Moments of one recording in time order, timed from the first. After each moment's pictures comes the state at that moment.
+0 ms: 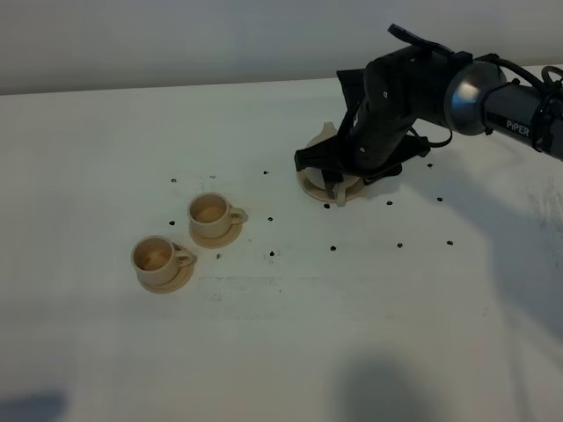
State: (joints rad) left arm 0.06 -0.01 -0.46 0.07 1.06 -0.08; right arm 0.46 2.21 -1.72 0.04 0.81 0.28
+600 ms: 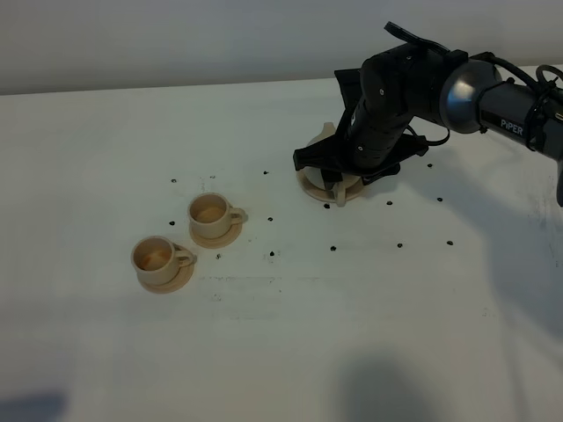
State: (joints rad) left arm 0.06 -0.01 -0.46 0.07 1.06 -0.08; right arm 0.46 2.24 -1.74 0.04 0.84 0.28
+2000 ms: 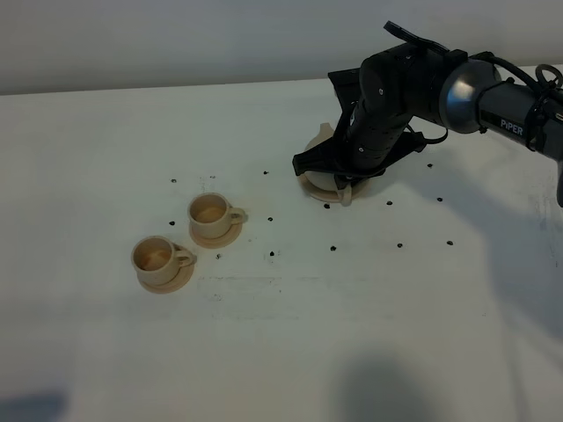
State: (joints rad) left arm 0.06 -0.01 -0.46 0.07 1.06 -0.08; right arm 0.46 2.23 -1.74 0.04 0.84 0.20
